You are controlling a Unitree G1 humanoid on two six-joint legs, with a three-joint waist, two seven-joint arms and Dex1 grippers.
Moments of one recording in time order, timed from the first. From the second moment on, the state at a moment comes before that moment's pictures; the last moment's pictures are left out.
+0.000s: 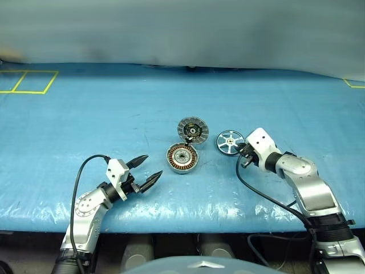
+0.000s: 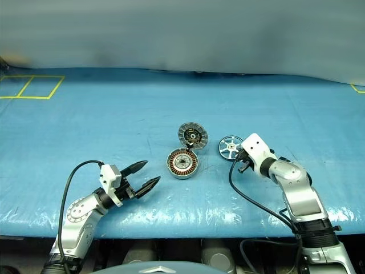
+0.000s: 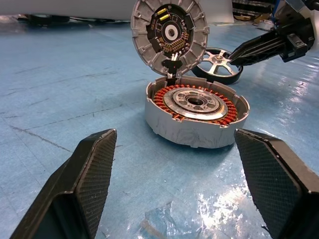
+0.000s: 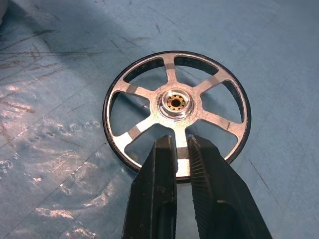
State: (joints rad) left arm 0.11 0.35 -0.03 0.01 -0.35 -0.12 -0.85; right arm -0.16 -0.62 0.04 -0.12 0.04 0.50 0.63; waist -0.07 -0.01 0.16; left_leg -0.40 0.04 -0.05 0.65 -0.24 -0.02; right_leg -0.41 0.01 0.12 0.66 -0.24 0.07
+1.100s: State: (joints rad) left arm 0.10 0.34 -0.03 0.03 -0.36 -0.12 -0.90; right arm 0.05 -0.63 -0.12 -0.36 0.47 0.58 0.84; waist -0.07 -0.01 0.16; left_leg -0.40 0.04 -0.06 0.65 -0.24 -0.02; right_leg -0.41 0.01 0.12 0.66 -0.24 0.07
